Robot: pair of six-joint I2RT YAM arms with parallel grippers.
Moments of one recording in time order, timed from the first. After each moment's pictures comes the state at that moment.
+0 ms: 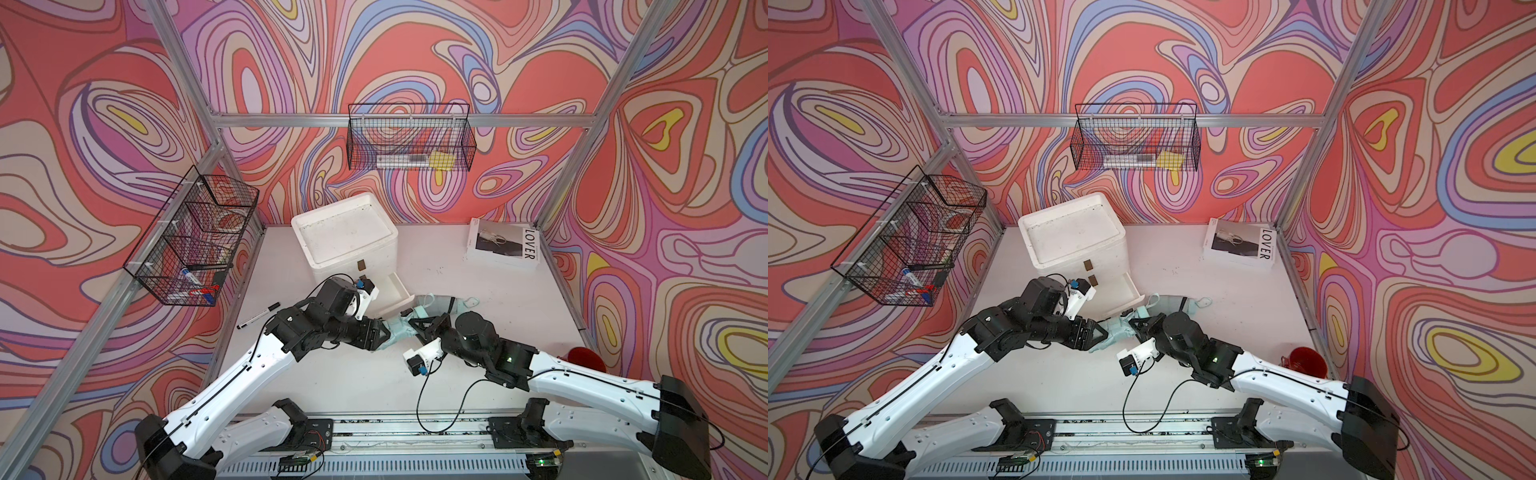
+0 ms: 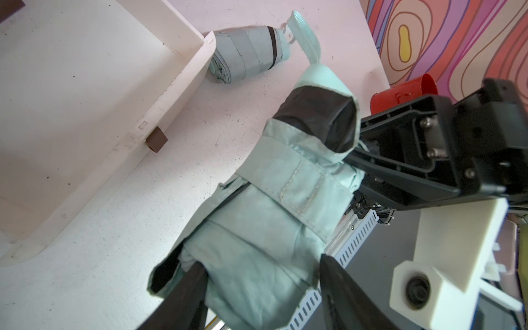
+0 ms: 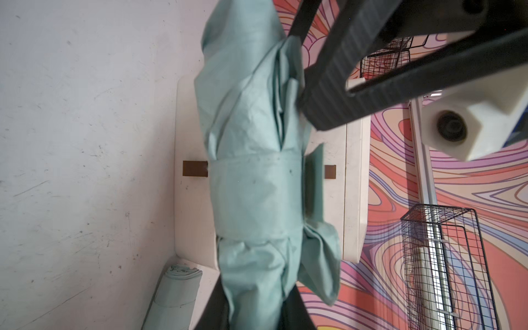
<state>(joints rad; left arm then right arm) -0.66 1.05 1.02 -0.86 0.34 -0.39 0.97 1.06 0.62 0.07 0.04 -1.40</state>
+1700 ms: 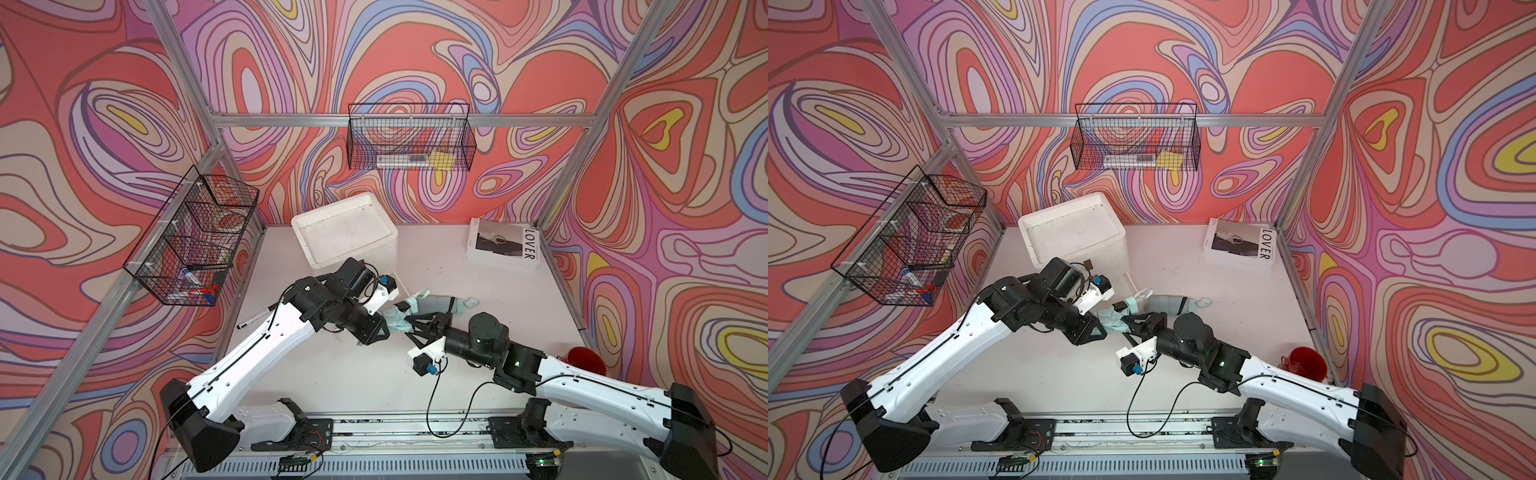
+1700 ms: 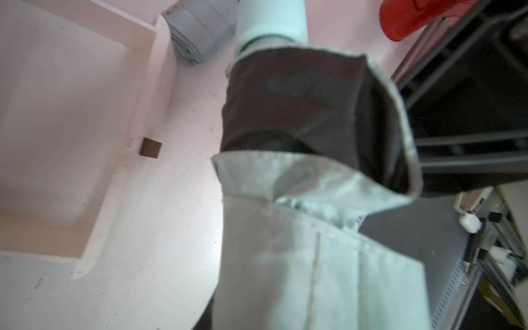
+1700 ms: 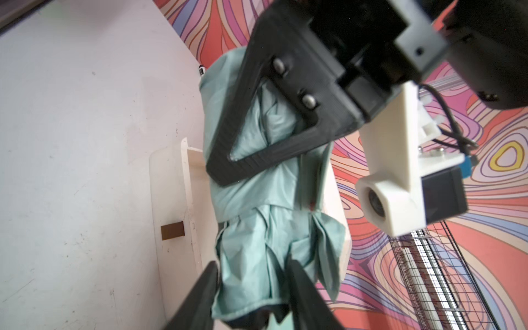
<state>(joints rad) -0.69 1.26 1.34 -1.16 0.28 -0.04 0.98 1.00 0.60 0.20 -0.09 -1.18</state>
